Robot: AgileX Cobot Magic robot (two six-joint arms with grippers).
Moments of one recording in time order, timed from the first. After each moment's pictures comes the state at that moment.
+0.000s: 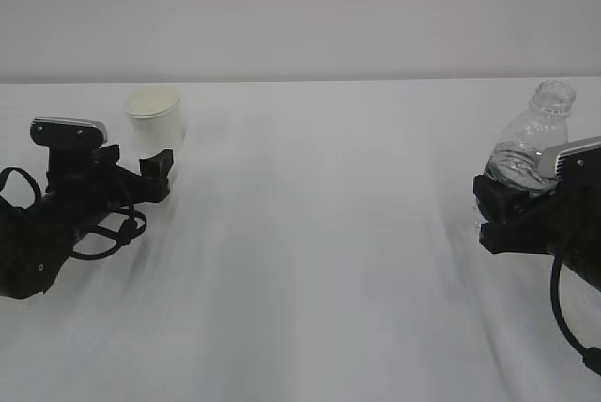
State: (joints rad) left arm -0.25 2.25 -0.81 -0.01 -1.14 -0.07; right arm 0.14 1.81 -0.33 -0.13 -1.11 -0.05
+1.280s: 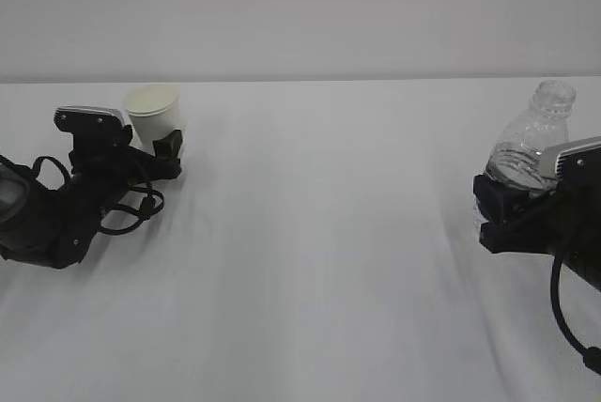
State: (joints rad) left arm -0.21 2.43 -1.09 0.02 -1.14 -0.07; right arm 0.14 1.81 -0.33 -0.13 -1.11 -0.05
